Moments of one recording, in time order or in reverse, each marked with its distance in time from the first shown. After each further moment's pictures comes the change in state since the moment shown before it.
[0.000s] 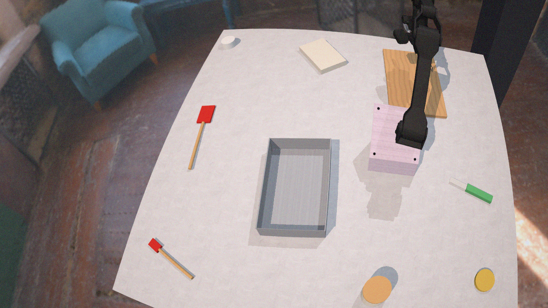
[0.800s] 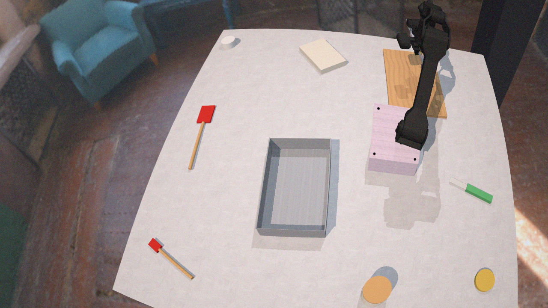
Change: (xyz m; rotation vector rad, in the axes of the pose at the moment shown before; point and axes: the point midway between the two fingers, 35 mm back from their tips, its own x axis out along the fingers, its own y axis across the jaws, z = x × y) arm 0.029 -0.014 0.016 0.030 -0.235 0.049
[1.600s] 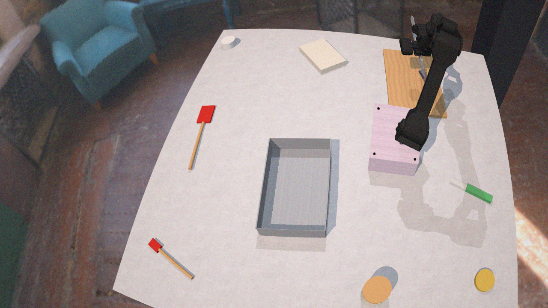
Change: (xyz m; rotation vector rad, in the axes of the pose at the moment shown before) arm 0.014 -0.008 0.001 0.014 -0.376 0.036
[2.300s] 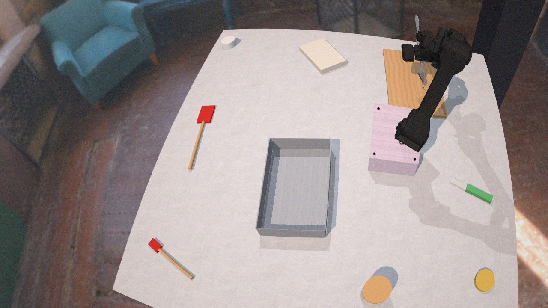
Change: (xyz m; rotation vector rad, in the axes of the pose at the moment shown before) arm -0.018 0.004 -0.012 -0.028 -0.323 -0.005
